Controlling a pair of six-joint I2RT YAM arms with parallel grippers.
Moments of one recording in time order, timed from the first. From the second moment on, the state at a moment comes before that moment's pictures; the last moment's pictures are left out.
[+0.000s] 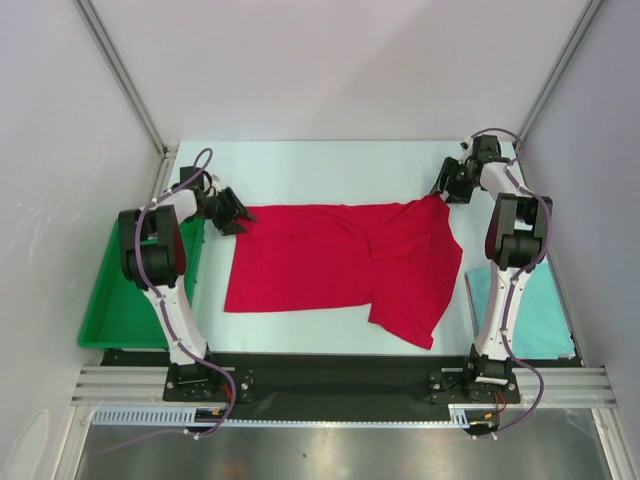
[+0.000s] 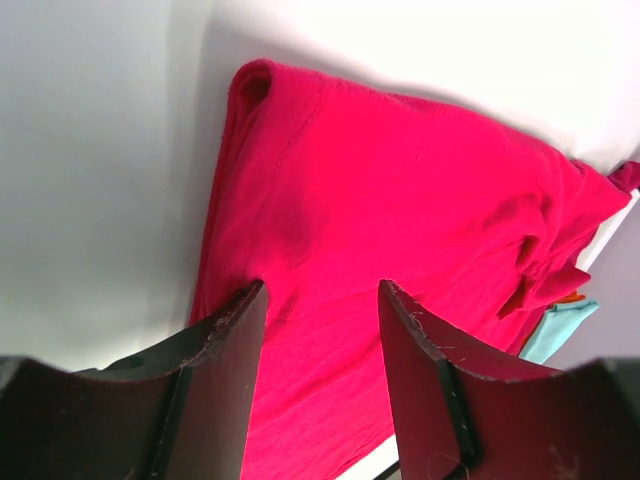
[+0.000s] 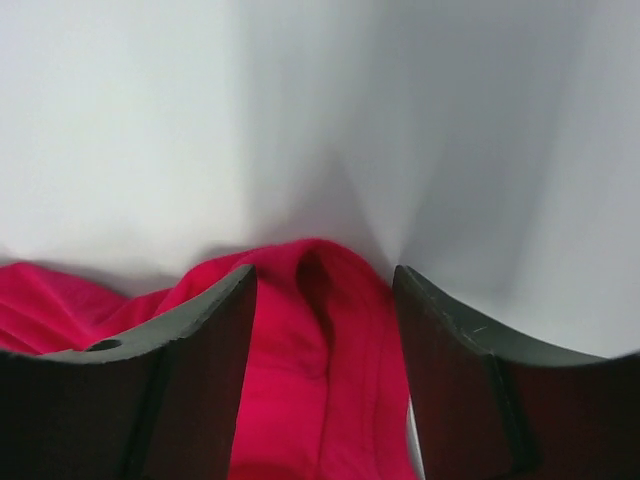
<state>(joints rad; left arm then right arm) 0.12 2.07 1.38 -0.46 0.56 -0.50 -0.11 2.30 1.85 -0.56 -0.35 0.22</state>
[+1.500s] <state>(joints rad) 0.11 2.04 1.45 -0.48 0.47 -0.49 -0.15 2.41 2.19 -0.72 -0.09 0.38</state>
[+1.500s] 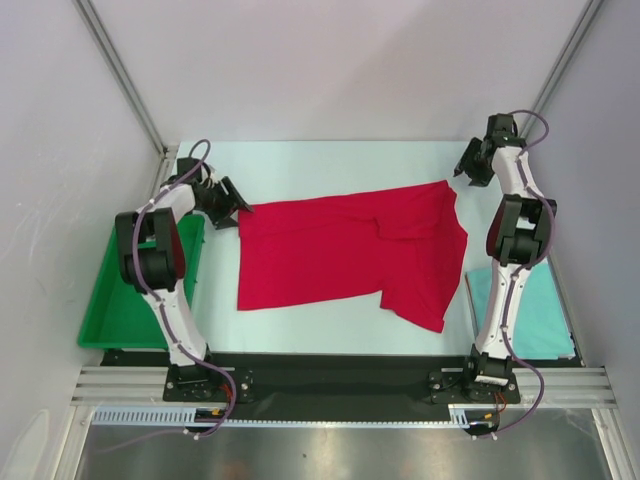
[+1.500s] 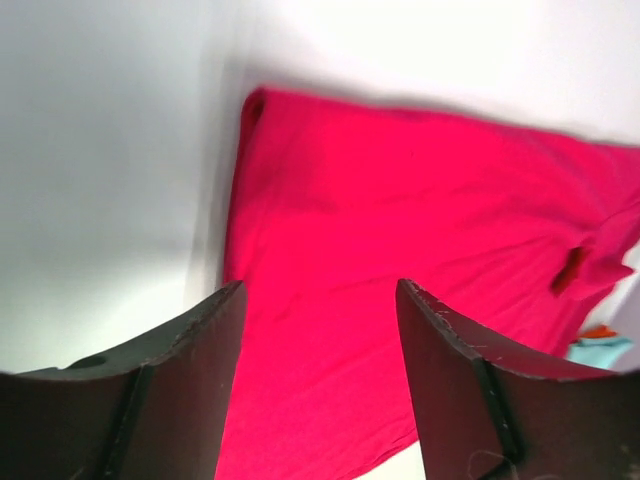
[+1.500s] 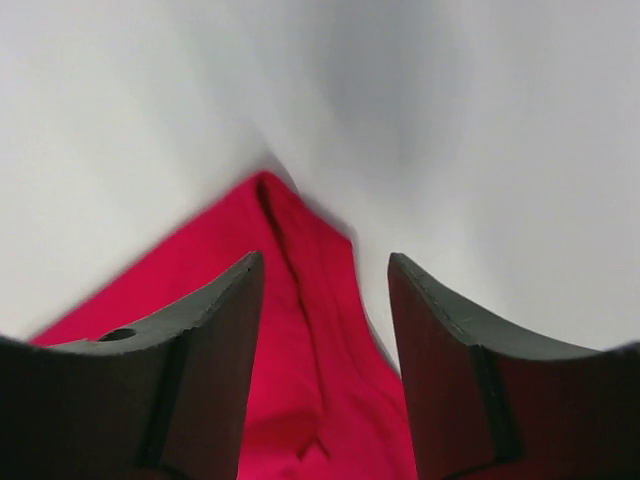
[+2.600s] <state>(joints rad) -0.03 1.79 1.21 -0.48 0.42 -0.44 -0.10 1.95 1.30 -0.50 -0.40 0.38</state>
